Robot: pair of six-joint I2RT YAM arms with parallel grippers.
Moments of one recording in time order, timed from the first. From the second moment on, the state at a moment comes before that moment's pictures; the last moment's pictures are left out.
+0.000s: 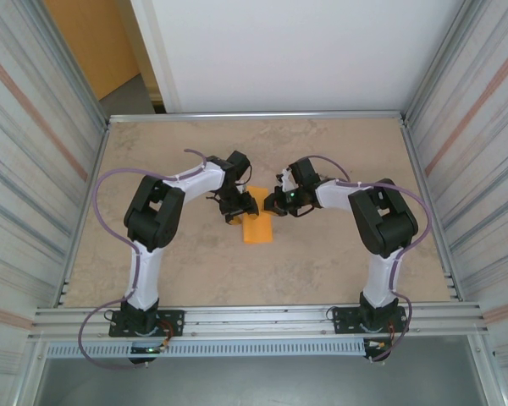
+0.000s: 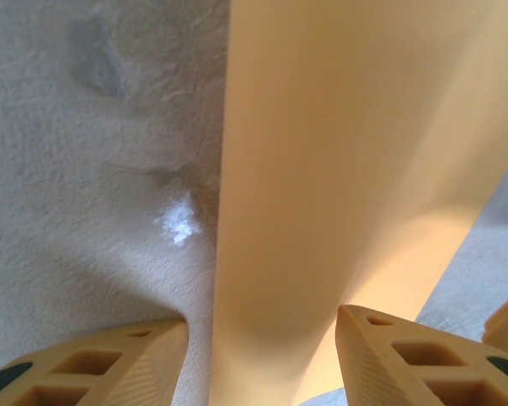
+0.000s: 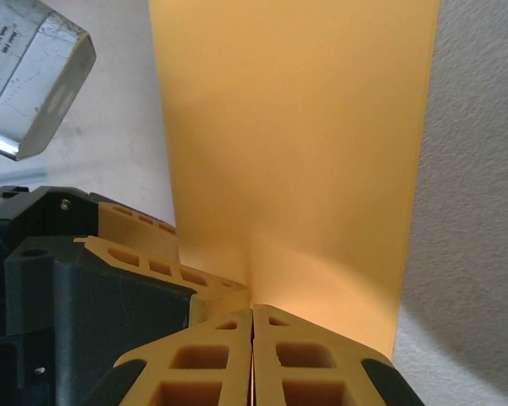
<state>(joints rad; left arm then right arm) -0.57 2.14 1.52 -0.89 0.37 -0.68 0.46 1.92 1.07 -0.13 -0.68 0.69</state>
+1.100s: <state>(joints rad) -0.57 2.08 1.49 -0.85 0.36 -0.67 0.47 2.00 1.13 -0.30 -0.63 0.61</state>
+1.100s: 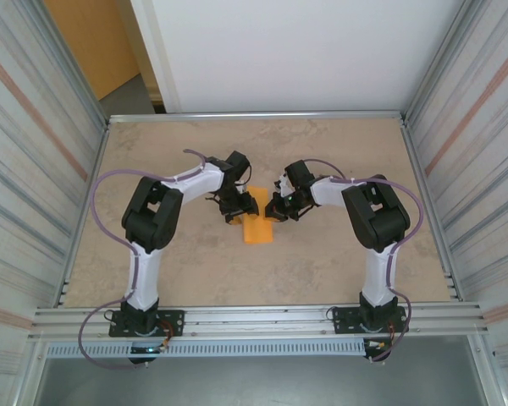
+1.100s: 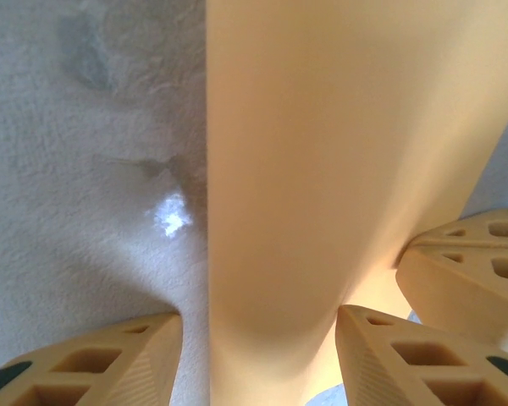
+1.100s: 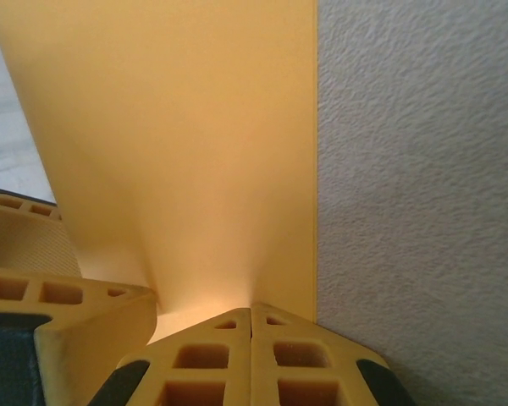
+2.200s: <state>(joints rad) -0.56 1.98 1.33 -0.50 0.61 -0.65 0.46 2.00 1.11 -0.27 -0.66 0.59</state>
